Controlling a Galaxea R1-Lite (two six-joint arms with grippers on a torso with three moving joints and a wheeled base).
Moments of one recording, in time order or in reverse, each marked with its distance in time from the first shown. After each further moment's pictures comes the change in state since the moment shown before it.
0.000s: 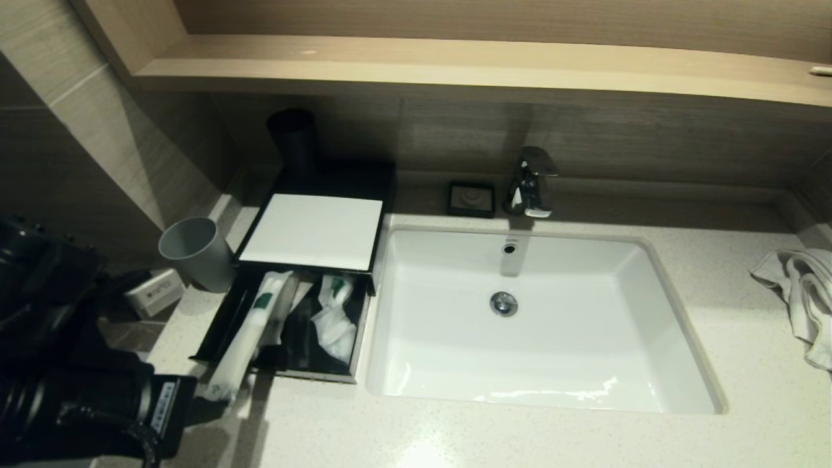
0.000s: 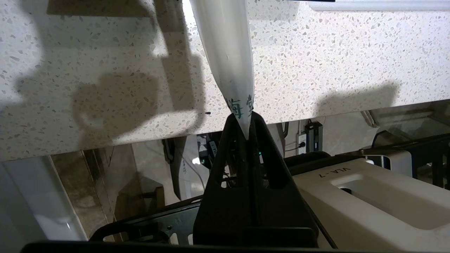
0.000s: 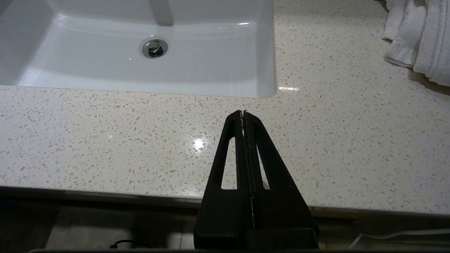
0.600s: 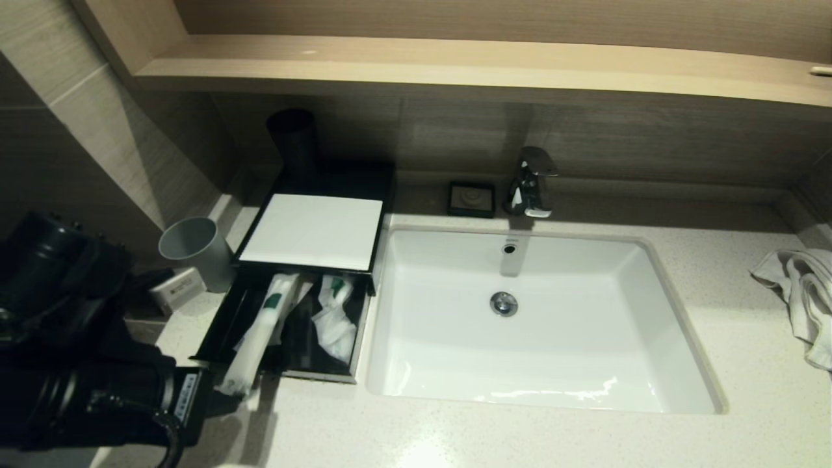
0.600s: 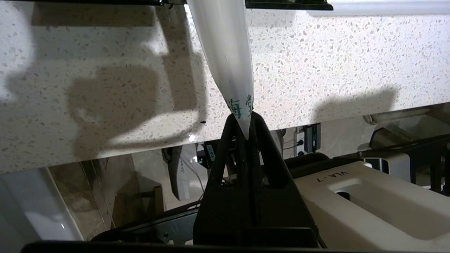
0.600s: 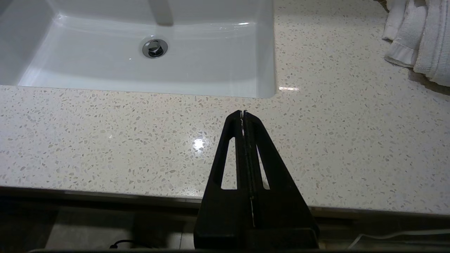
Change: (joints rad) left arm -0.001 0.051 -0.002 -0.036 -0.014 0.001; right arm 0.000 0.000 0.000 0.000 0.000 0.000
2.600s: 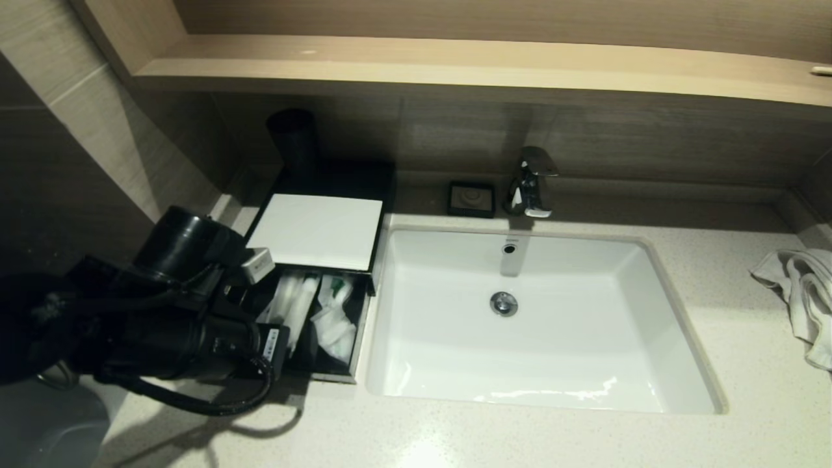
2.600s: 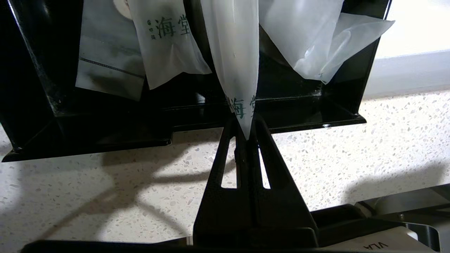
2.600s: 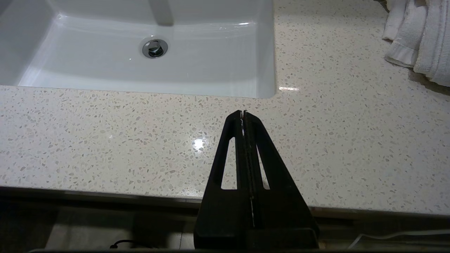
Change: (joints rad) left arm 0.012 0.262 -0.042 -0.250 0.089 0.081; right arm 0.000 0.000 0.000 0.000 0.000 0.000
